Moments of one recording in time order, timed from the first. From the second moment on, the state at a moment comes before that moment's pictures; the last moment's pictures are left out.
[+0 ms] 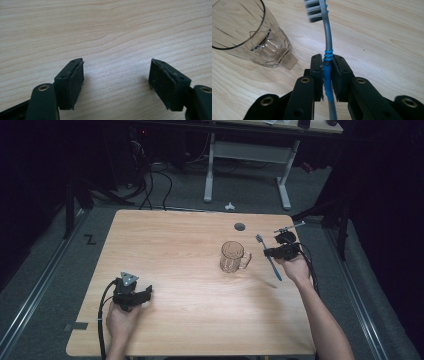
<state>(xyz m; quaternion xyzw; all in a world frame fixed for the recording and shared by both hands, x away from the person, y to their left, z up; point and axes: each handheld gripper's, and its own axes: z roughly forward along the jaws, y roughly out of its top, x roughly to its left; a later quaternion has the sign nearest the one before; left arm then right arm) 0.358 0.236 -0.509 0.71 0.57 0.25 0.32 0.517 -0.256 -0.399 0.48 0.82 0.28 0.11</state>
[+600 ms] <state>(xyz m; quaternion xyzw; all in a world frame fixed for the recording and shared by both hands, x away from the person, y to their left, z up) 0.358 0.236 -0.509 0.71 0.57 0.25 0.32 0.496 -0.257 -0.392 0.46 0.82 0.33 0.11</state>
